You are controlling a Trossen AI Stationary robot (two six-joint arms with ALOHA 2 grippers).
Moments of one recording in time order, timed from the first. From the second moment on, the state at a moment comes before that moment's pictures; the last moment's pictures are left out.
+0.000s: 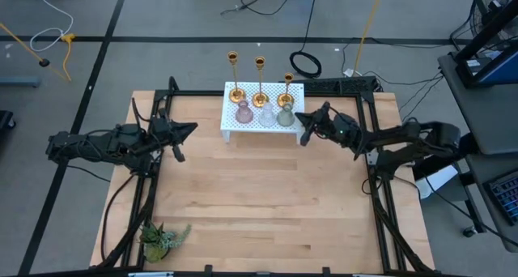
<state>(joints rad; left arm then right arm) -0.07 0.39 0.44 -0.05 -0.51 0.00 -0.39 1.35 0.34 0.93 0.18 0.00</state>
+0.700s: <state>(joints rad) -0.07 0.26 0.44 -0.26 -0.41 0.02 -0.39 0.67 0.34 0.15 -0.08 -0.10</state>
